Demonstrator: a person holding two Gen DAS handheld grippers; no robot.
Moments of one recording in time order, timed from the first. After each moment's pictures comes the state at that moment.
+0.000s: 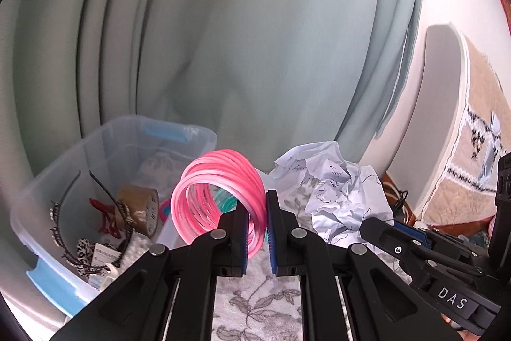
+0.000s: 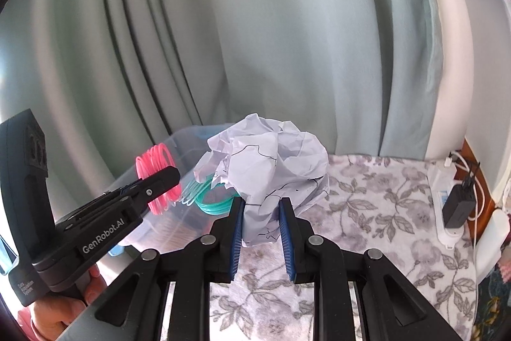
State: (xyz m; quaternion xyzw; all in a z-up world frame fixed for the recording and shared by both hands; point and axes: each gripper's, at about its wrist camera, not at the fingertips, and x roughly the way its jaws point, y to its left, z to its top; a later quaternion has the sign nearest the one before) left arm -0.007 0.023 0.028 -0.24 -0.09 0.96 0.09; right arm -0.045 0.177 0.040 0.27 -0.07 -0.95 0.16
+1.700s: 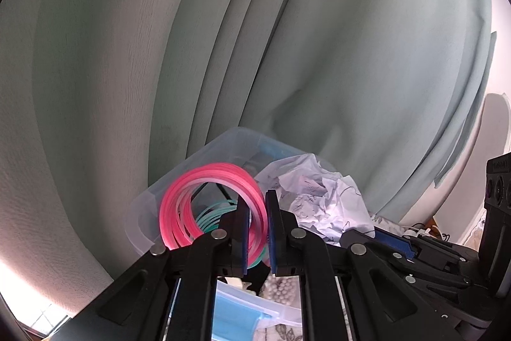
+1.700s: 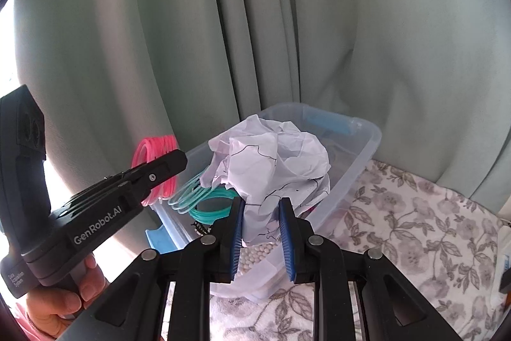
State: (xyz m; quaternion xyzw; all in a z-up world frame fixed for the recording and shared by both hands) left arm 0.010 -0.100 0.032 -0.22 -0.16 0.96 -0.03; right arm -0.108 0.015 0.019 0.31 0.03 -0.90 0.29
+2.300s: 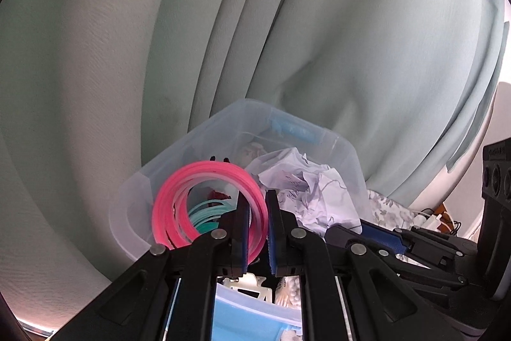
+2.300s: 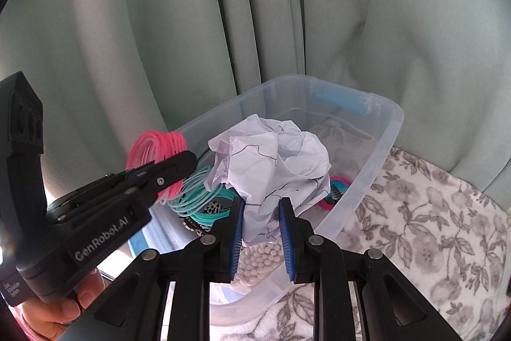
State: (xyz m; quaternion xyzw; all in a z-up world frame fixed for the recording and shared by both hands) left arm -0.064 -0.090 0.011 -0.27 -0.16 0.95 -0.02; right arm -0.146 -0.005 -0.015 0.35 0.05 -0.89 0.29
